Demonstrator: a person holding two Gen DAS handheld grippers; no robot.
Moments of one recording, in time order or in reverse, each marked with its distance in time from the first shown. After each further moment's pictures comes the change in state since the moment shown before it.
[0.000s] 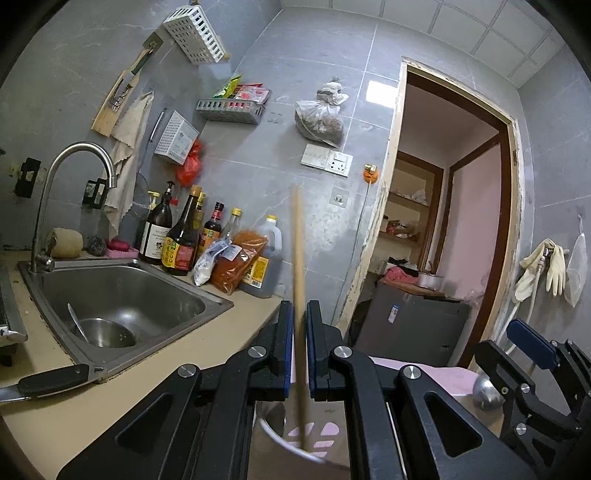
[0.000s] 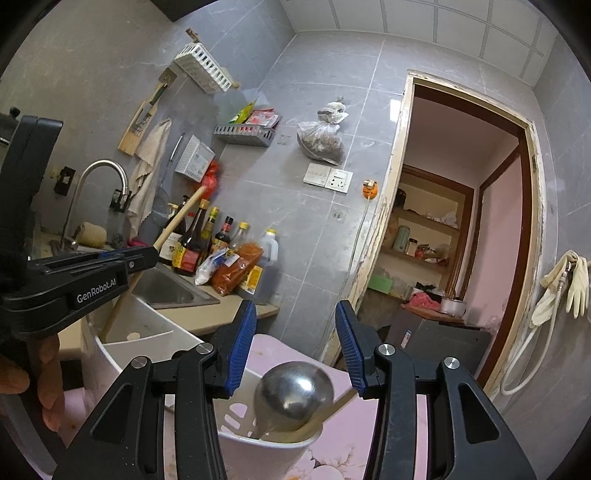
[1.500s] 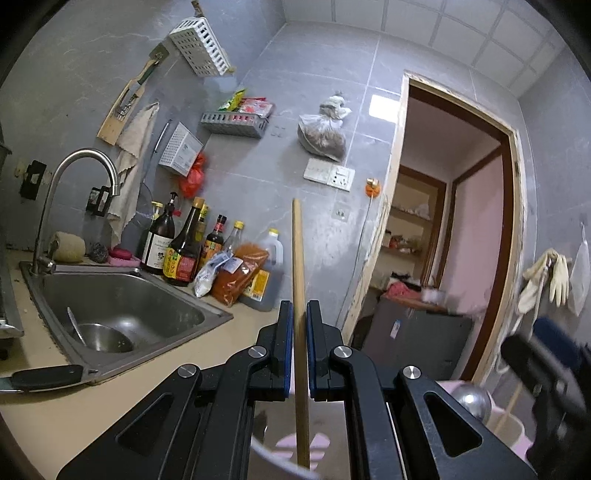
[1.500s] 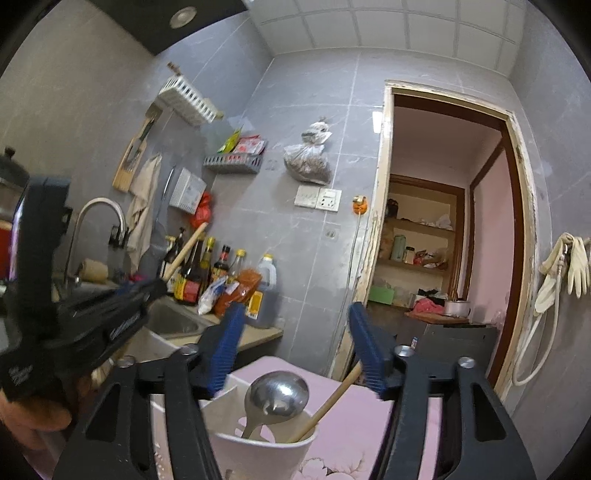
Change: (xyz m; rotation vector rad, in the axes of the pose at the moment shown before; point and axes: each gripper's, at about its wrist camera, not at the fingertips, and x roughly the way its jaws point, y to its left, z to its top) left arm -0.006 -0.003 0.002 0.004 -0.058 0.019; right arm -0.020 -0.009 0.004 0.109 -0.101 -0.006
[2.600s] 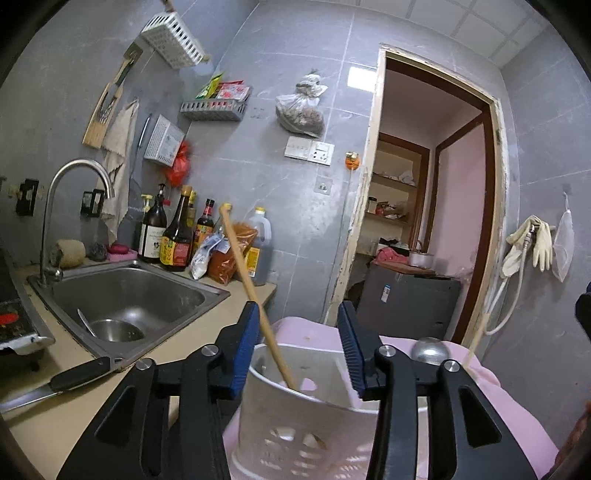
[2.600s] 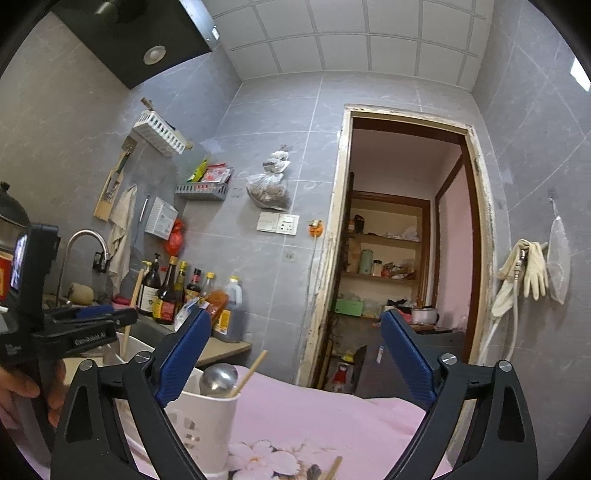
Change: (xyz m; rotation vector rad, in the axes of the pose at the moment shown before) left arm -0.039 -0.019 0.000 0.079 0.114 -0.048; right arm -0.086 -0.047 0.022 0.026 -0.057 -0.111
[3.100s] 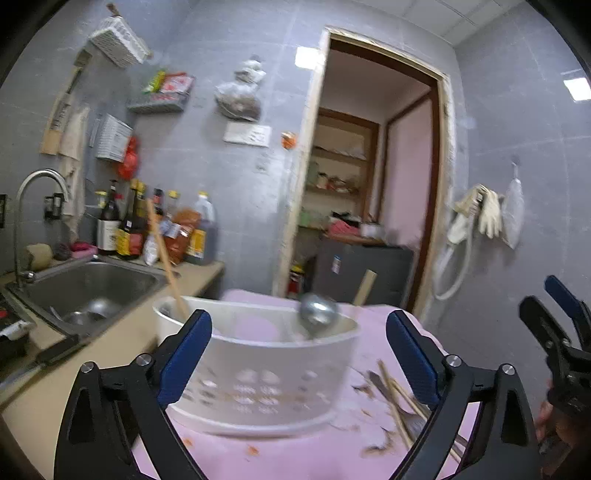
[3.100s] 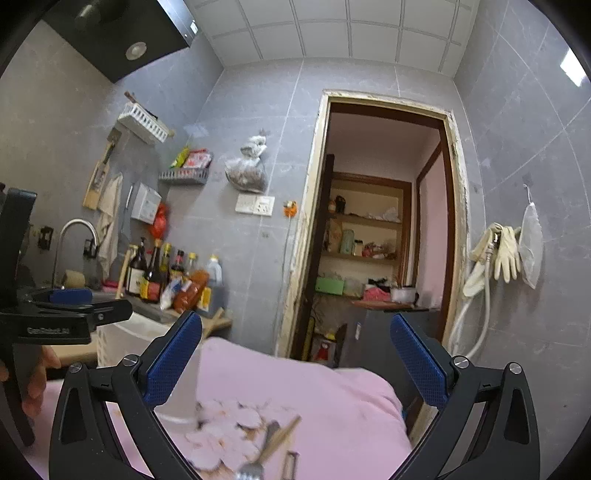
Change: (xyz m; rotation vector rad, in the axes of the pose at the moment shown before) left arm -0.043 -0.073 -0.012 0.081 0.114 -0.186; right arm -0.049 -0.045 -0.005 0.008 0.092 -0.054
